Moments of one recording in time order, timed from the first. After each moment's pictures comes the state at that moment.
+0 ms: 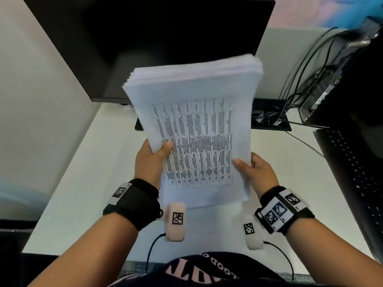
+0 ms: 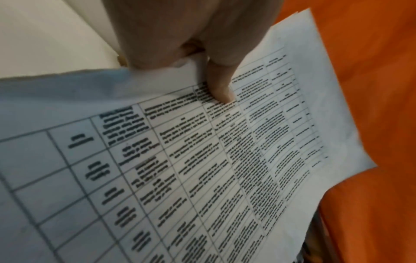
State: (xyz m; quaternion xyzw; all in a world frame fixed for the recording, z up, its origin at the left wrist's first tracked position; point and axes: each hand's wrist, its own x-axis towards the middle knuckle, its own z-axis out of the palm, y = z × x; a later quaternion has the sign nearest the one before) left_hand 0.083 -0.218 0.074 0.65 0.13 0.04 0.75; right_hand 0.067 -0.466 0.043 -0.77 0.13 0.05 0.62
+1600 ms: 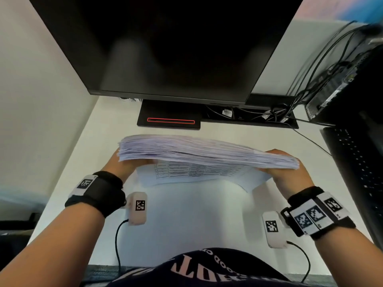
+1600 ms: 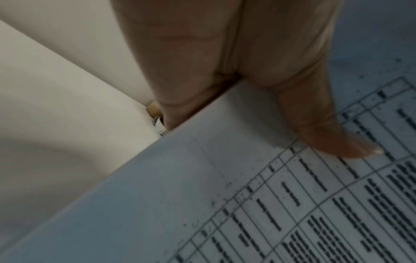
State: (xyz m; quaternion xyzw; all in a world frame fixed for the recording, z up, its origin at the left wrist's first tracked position) left_hand 0.106 -0.121 0.065 0.83 0.07 -0.09 0.55; right_hand 0.068 -0.475 0.074 -0.76 0.10 0.05 0.64
